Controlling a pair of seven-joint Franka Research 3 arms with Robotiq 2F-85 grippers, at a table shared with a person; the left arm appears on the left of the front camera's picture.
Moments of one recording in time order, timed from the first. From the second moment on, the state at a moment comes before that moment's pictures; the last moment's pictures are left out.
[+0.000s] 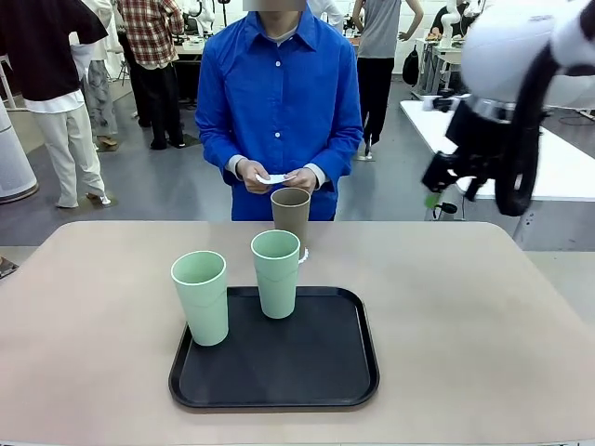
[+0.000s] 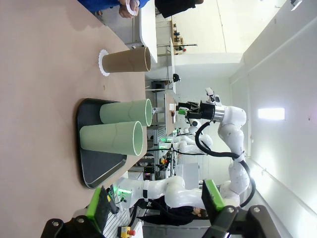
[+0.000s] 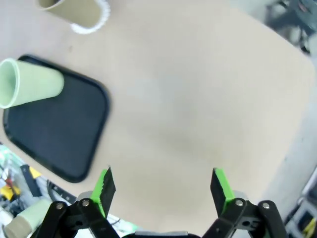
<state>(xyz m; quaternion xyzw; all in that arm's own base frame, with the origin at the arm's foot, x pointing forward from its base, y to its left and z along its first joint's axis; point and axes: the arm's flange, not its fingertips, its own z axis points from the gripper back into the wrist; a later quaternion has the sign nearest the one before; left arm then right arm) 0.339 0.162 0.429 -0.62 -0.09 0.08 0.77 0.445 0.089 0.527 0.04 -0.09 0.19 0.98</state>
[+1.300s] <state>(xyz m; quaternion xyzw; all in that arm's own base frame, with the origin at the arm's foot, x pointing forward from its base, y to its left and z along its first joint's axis) 0.339 0.162 0.429 -0.62 -0.09 0.08 0.77 0.385 -0.123 0.495 0.51 -0.06 0.04 0.86</state>
